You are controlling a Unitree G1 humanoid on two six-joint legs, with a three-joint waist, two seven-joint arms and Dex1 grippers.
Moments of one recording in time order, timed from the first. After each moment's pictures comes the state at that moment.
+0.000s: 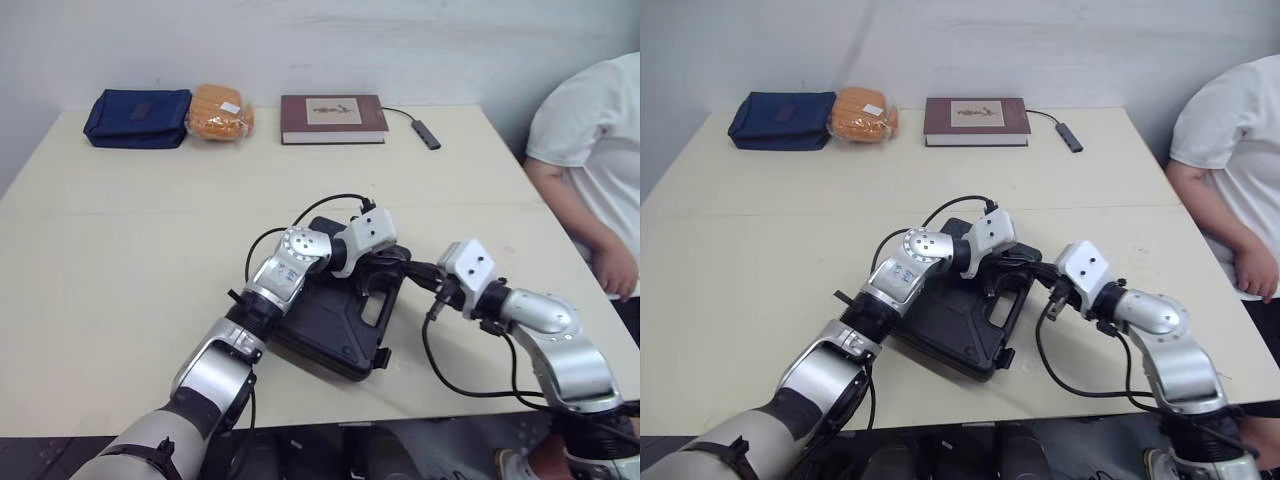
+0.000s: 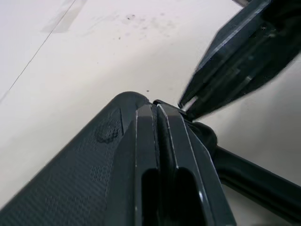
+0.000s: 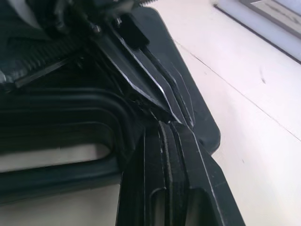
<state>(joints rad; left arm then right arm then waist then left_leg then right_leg) -0.86 0.09 -0.31 0.45 -0.02 0.27 -0.85 -0.17 -0.66 -0.07 -0.29 0.20 0.31 0.77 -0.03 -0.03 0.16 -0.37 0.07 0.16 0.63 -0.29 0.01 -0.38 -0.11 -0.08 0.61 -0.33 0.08</state>
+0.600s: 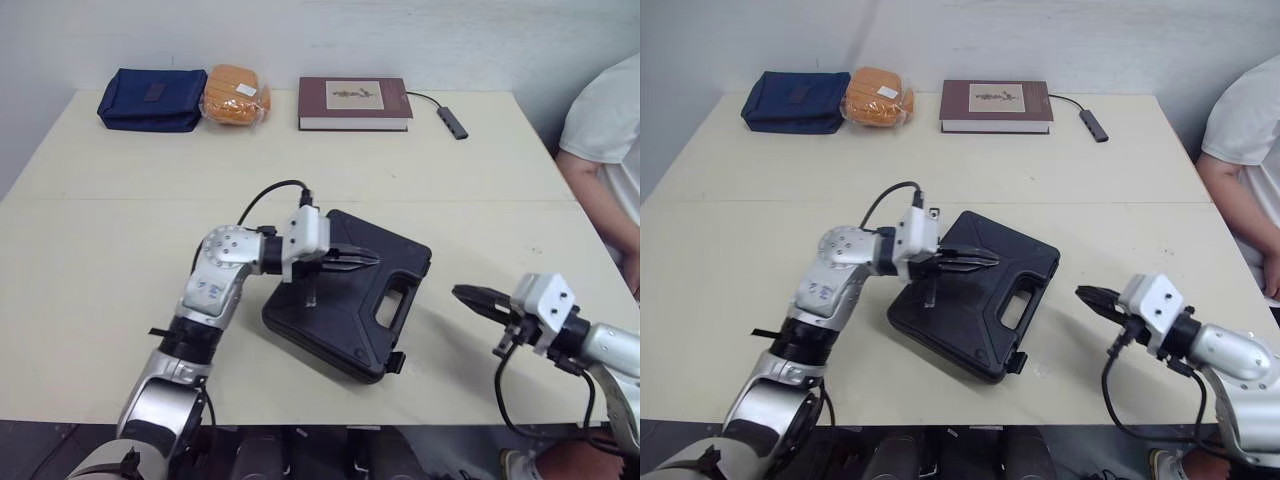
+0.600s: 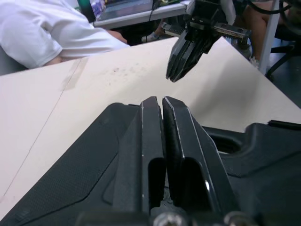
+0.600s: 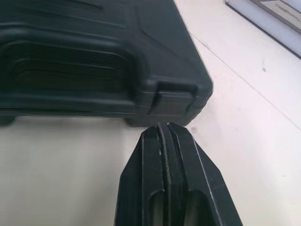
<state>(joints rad) -0.63 0.37 -0.17 0.02 -0.29 0.08 -1.17 0.16 -0.75 -0.33 -0.32 0.34 0.06 0.97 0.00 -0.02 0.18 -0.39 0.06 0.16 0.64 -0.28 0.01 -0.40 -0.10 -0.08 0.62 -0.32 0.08</state>
